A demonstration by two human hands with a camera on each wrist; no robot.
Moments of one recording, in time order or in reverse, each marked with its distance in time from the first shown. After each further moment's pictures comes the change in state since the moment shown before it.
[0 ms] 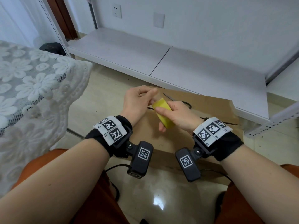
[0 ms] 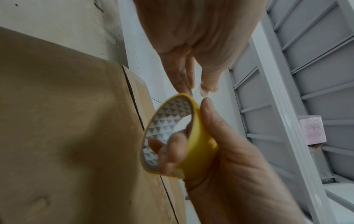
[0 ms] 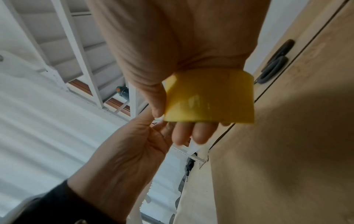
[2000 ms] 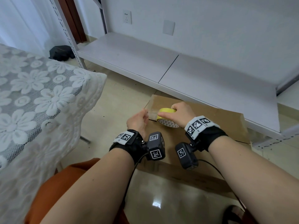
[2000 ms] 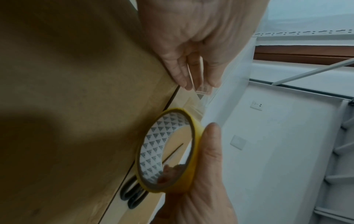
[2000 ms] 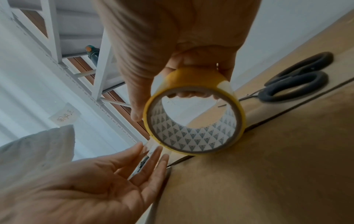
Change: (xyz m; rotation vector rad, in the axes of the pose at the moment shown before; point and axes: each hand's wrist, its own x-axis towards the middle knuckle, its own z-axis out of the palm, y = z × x) left_hand 0.037 -0.060 -0.010 -0.688 0.440 -0.602; right_hand 0.084 0.013 -0.007 -0.565 0.271 0.044
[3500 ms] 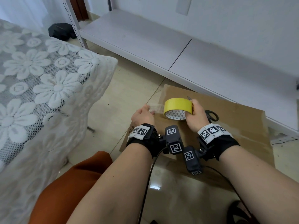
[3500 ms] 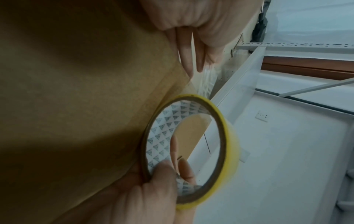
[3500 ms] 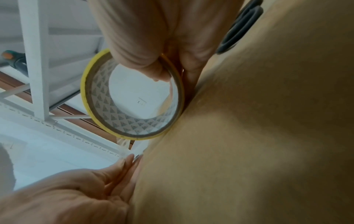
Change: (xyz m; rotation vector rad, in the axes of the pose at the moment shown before) left_hand 0.045 -0.021 -0.015 0.055 0.277 0.107; right_hand 0.001 0.020 0.041 0.290 0.098 0.087
